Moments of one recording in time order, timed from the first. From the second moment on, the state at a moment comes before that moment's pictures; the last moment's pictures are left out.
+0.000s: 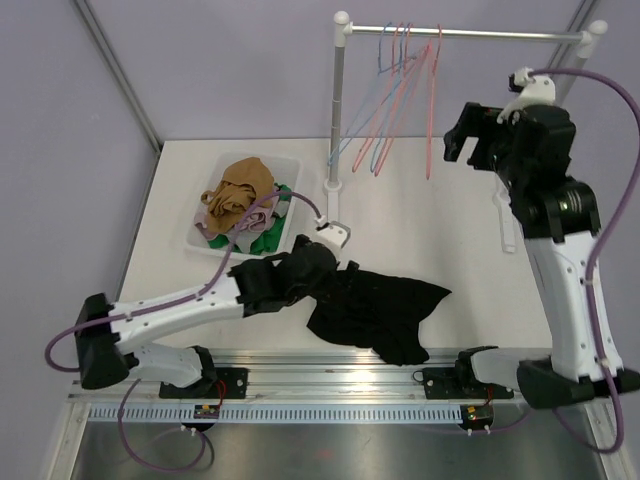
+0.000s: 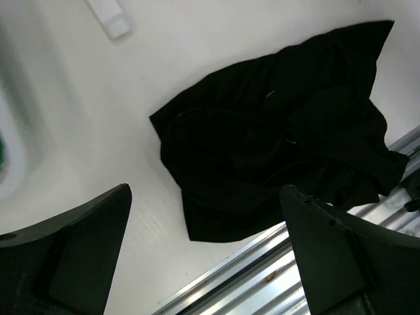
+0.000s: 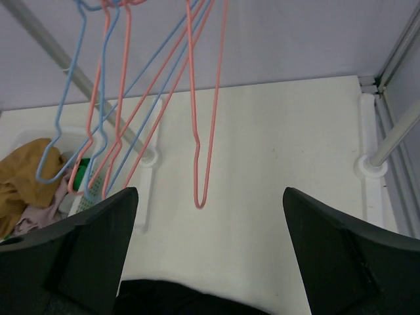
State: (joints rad) left arm -1.14 1.22 1.06 -0.57 -0.37 -0.44; right arm 0.20 1.36 1.91 -0.83 0.15 0.20
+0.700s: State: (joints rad) left arm -1.19 1.92 1.29 -0.39 -0.20 -0.47; right arm 0.20 0.76 1.32 -0.78 -0.12 0.33
